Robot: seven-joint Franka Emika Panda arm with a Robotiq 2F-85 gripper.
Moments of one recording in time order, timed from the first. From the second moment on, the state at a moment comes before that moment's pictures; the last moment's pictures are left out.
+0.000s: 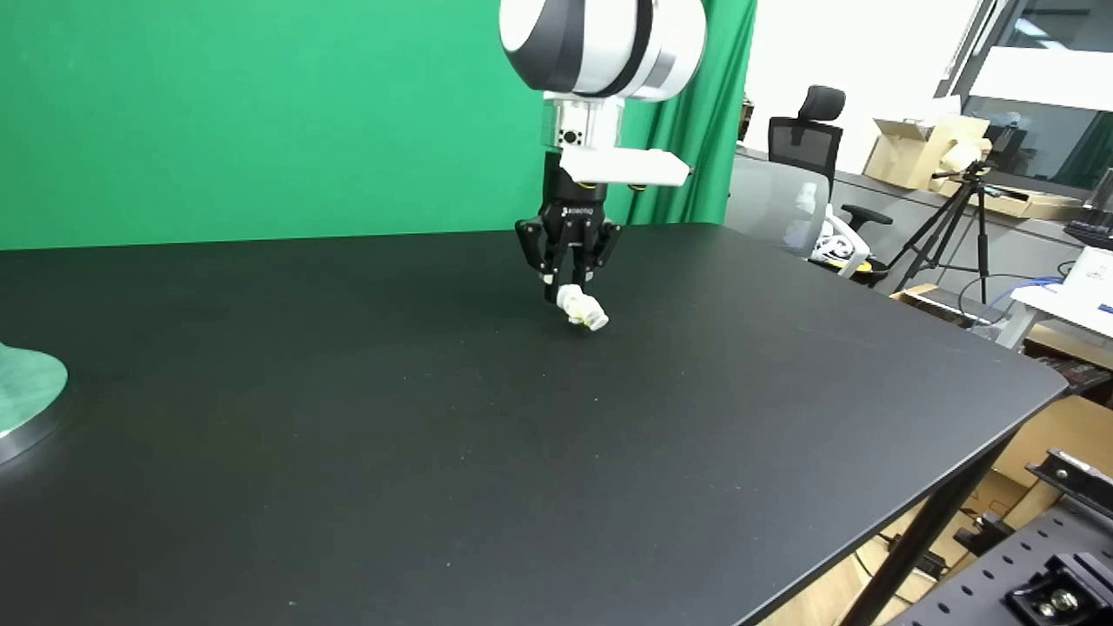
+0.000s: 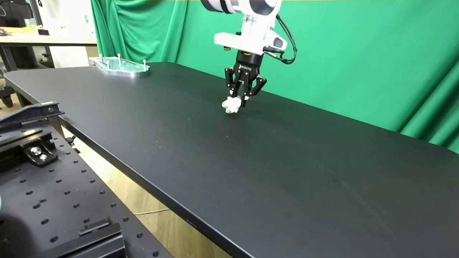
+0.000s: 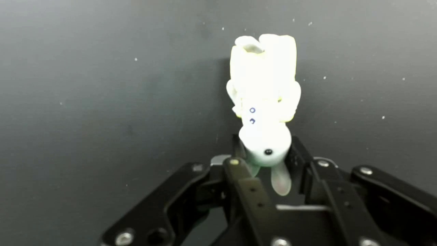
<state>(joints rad) 0.03 0.59 0.02 -1.97 0.00 2.47 0.00</state>
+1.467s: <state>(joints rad) 0.17 0.32 -0.01 -2.18 -0.22 2.59 0.07</state>
